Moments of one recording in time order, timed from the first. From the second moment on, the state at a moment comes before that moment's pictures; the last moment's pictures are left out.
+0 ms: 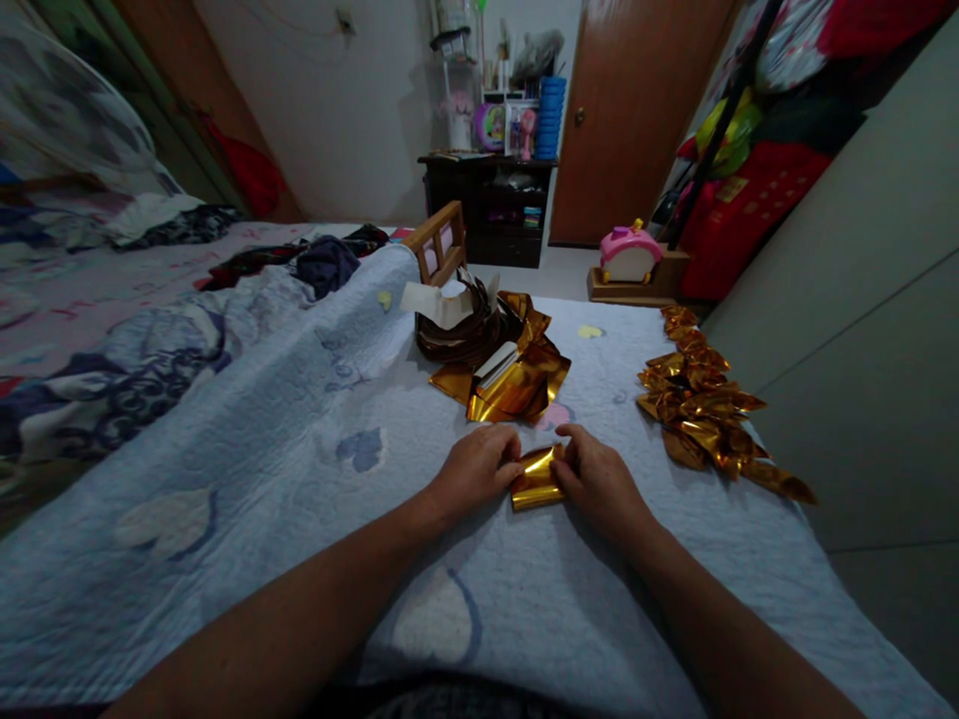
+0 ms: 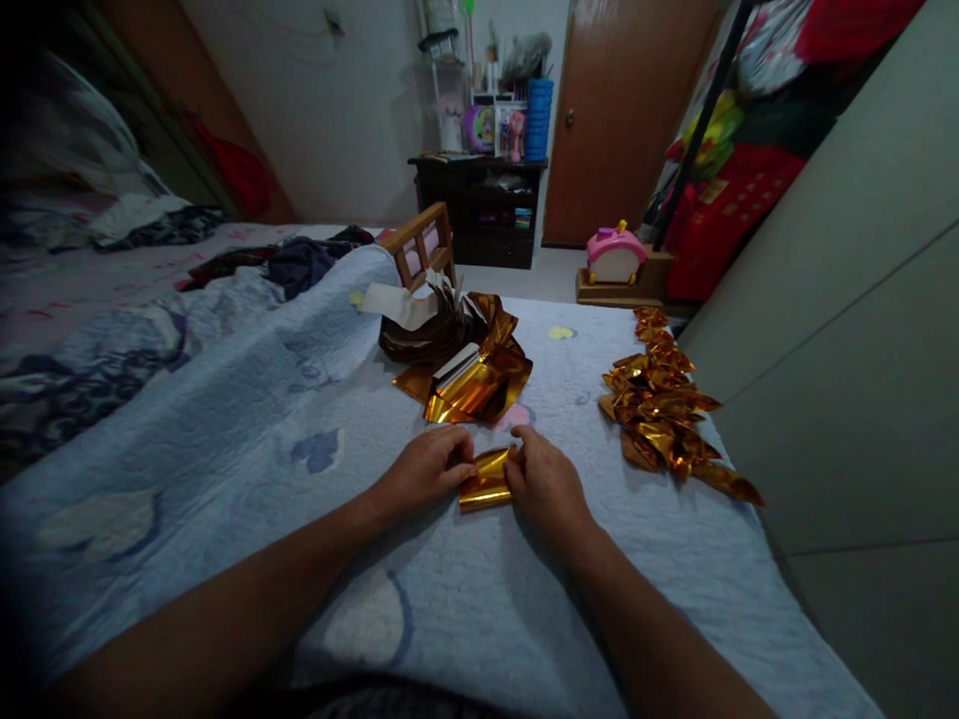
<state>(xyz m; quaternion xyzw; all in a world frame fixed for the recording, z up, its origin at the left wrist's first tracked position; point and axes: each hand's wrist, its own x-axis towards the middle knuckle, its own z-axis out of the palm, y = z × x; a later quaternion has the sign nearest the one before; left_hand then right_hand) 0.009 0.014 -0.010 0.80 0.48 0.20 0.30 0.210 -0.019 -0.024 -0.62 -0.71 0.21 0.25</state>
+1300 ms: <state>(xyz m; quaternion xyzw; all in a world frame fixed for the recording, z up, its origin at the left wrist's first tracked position) 0.007 0.015 -0.010 0.58 0.40 0.34 0.63 0.216 -0.020 -0.005 -0.51 -0.54 0.51 0.42</state>
